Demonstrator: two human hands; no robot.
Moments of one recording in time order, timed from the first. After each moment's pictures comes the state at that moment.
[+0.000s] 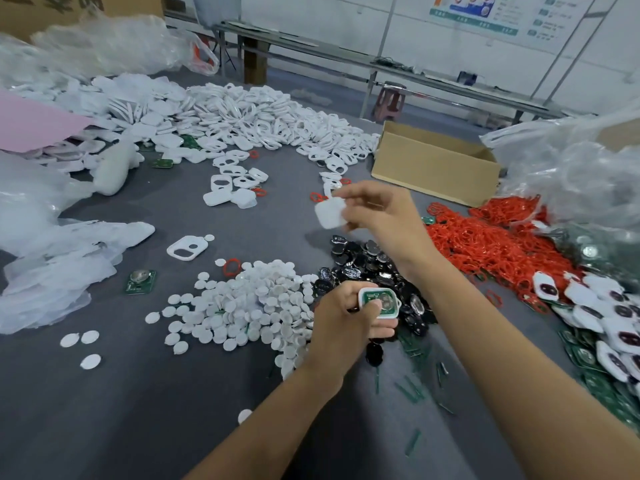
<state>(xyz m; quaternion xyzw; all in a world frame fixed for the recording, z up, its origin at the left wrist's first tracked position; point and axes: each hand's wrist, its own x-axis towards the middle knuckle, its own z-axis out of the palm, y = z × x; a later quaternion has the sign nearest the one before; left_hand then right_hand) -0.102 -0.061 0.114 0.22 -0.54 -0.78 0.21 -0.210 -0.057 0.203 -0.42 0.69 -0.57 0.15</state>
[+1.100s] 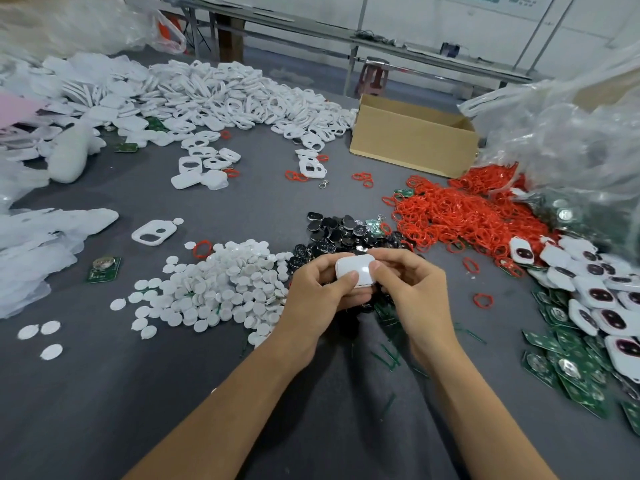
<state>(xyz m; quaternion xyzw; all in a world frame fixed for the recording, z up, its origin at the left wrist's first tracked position) -0.103 -0.061 0.112 0.19 -0.50 -0.82 0.20 -0.178 0.042 0.131 -0.23 0.70 -0.67 0.09</state>
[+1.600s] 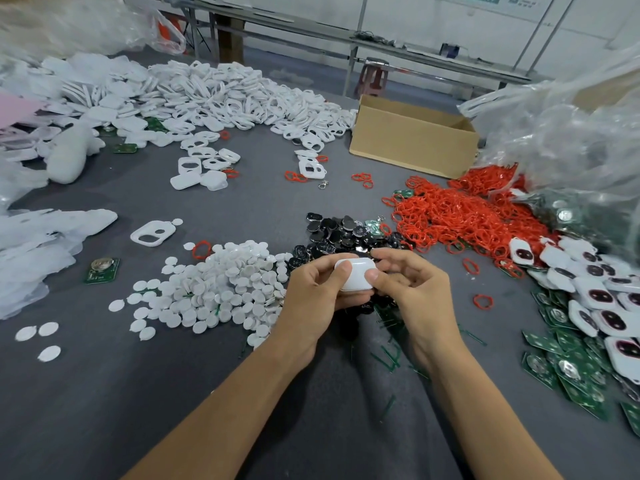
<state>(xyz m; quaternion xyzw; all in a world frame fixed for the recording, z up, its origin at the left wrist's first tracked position) -0.102 -0.060 0.115 0.18 -0.51 -0.81 0.22 -0.185 0.047 0.126 -0.22 0.66 -0.71 0.15</state>
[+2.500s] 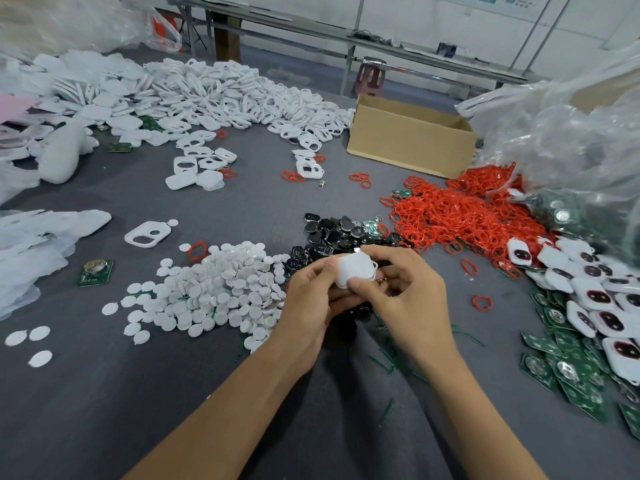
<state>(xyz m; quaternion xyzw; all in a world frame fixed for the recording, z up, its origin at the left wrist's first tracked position) -0.106 -0.059 0.119 0.20 -0.42 -0.87 0.20 -0.174 0.043 0.134 -0.34 0.79 -0.51 -0.03</state>
